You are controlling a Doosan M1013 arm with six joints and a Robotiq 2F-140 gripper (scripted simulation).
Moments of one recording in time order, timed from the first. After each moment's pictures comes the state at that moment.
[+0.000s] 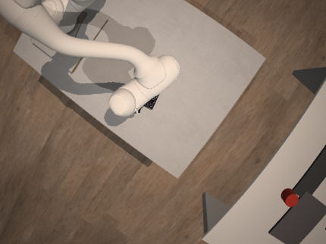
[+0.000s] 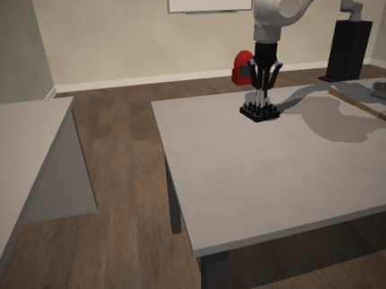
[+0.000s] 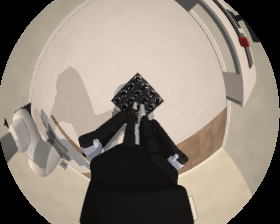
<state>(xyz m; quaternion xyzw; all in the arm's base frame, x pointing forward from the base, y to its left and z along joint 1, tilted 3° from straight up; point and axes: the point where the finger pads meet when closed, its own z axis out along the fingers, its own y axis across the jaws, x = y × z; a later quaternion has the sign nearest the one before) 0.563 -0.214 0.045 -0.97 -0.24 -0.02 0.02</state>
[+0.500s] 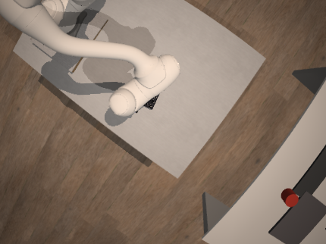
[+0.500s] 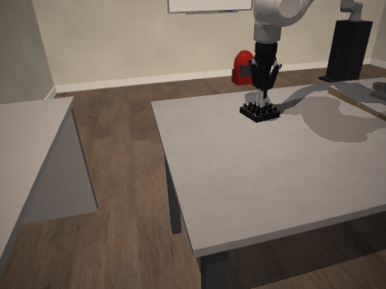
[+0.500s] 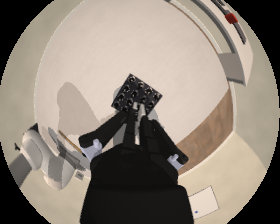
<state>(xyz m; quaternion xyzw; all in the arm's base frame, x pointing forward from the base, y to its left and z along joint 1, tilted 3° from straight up) 0.563 -0.214 0.045 -0.99 -0.14 -0.02 0.02</state>
